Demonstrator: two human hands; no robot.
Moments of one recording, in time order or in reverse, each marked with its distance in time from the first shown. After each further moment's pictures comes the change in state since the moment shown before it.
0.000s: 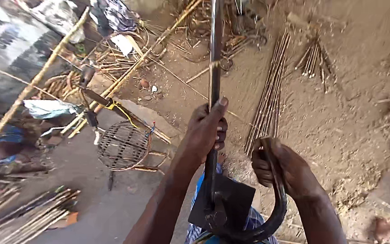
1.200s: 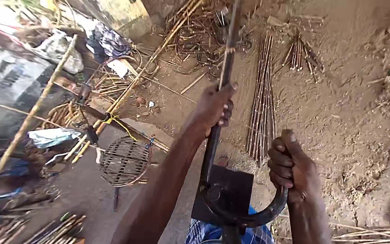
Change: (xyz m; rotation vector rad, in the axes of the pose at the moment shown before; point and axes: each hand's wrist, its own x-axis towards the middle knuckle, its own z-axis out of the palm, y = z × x) left_hand 0.030 0.002 0.026 0.200 -0.220 -0.055; right_hand -0.050 0.040 0.022 0.333 0.350 -0.272
